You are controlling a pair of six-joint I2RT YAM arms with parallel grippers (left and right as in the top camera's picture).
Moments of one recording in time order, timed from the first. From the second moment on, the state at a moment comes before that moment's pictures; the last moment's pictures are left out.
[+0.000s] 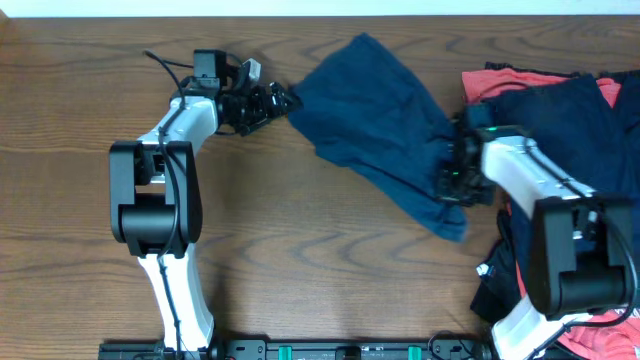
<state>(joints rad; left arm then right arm) -0.04 2.19 1.48 -0.37 0.67 -0.36 0.17 1.85 1.10 -0.84 -0.02 0.31</state>
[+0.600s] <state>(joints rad) -0.11 2.24 1.49 -0.37 0.59 -0.39 0.25 1.85 1.10 -0.87 -0.05 0.33</state>
